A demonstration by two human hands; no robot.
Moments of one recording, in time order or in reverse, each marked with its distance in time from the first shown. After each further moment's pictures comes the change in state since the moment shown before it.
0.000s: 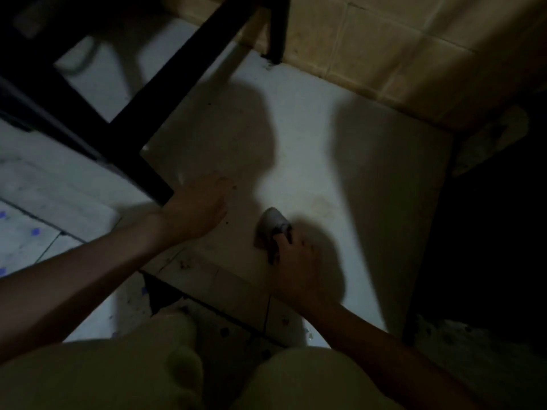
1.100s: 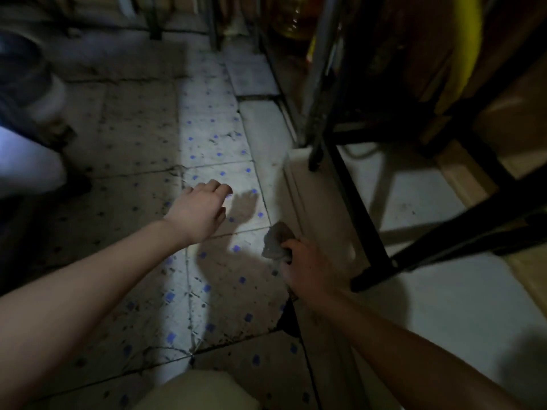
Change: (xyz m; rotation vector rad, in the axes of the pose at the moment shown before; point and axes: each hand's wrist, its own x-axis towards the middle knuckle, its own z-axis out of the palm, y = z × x) left_hand -0.351 -0.150 -0.124 0.015 0.249 -1.000; right_hand -0.029 -0.342 -0.058 -0.121 -0.225 -0.796
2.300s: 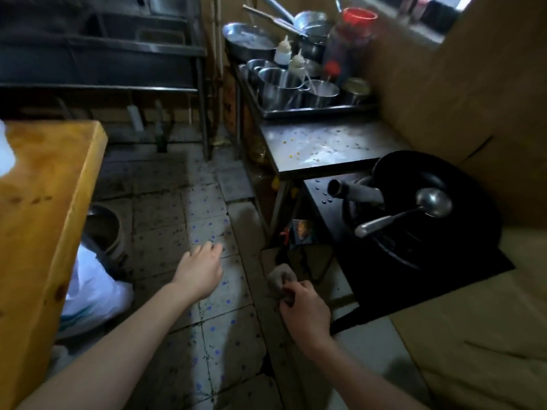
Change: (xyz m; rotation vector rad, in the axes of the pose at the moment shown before) left_hand -0.030 0.022 -0.519 -0.125 -0.164 -0.119; right_hand -0.133 -0.262 -0.466 0.032 0.159 0.206
